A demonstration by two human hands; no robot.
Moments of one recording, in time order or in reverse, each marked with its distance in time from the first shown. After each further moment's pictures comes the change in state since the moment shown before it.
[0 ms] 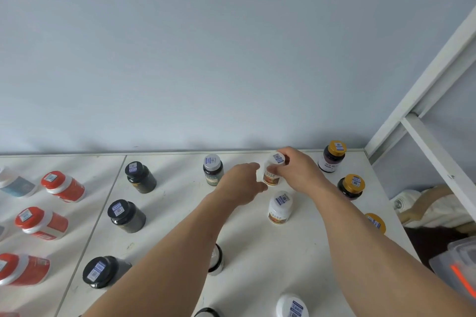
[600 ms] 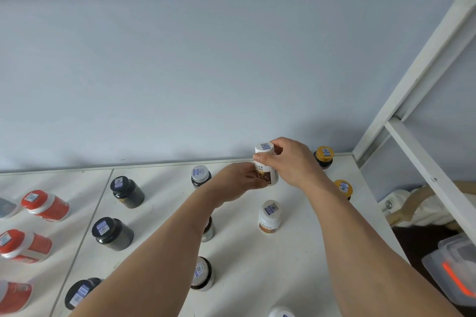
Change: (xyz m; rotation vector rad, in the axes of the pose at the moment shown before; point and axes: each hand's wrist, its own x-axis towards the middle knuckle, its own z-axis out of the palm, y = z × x) left_hand 0.011 0.007 -0.017 -0.653 -0.184 0.054; right_hand -0.008 -0.033 -0.033 0.018 0.106 -0.096
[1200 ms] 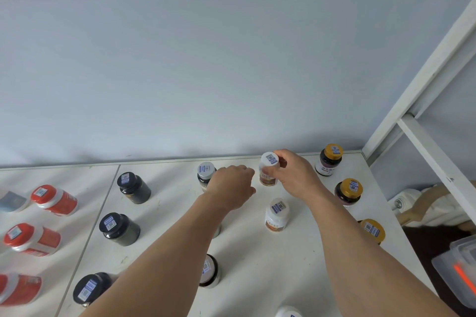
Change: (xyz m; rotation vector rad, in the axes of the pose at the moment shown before) left_hand 0.003 -0.020 0.001 1.144 0.180 0.062; right_hand 0.004 0.036 0.034 0.100 -0.048 0.047
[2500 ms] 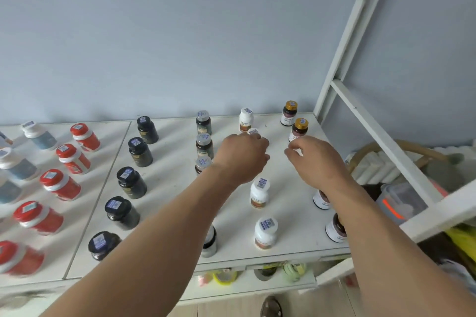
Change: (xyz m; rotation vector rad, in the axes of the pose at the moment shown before) left_hand -0.217 0.108 -0.035 0.097 0.428 0.208; right_hand -0.265 -0.008 -0.044 -0.537 0.283 -0.084
